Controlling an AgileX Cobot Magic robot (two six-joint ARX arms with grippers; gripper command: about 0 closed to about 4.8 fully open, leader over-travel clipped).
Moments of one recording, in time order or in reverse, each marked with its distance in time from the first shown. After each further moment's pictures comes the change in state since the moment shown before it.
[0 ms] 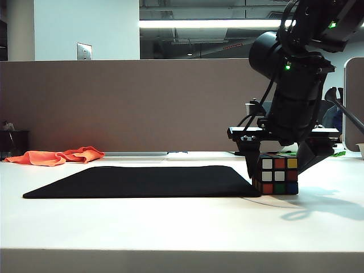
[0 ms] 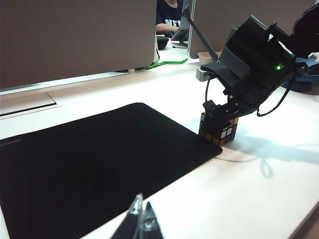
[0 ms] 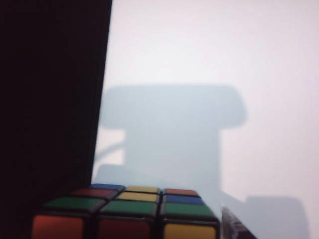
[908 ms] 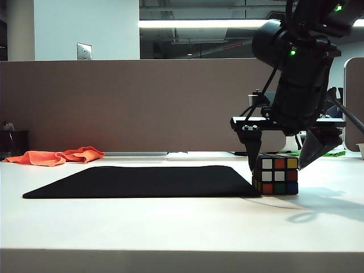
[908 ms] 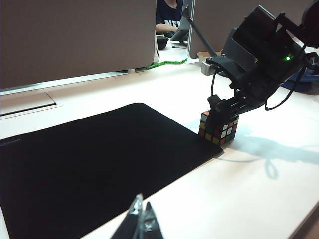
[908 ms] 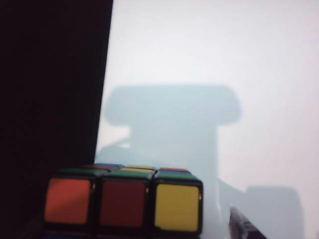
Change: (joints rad) left arm 0.000 0.000 0.000 0.000 0.000 0.000; right arm 0.003 -0.052 0.000 -0.064 0.000 0.001
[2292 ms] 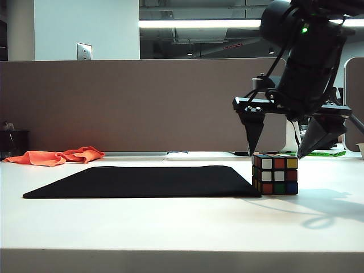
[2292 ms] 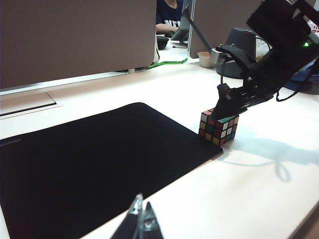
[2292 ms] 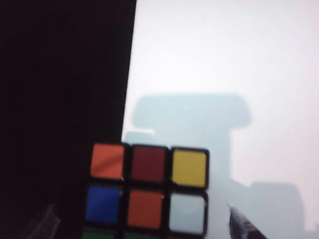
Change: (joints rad) left arm 0.000 0.000 0.000 0.000 0.000 0.000; right arm 0.003 -0.096 -0.028 -0.030 -0.049 0.015
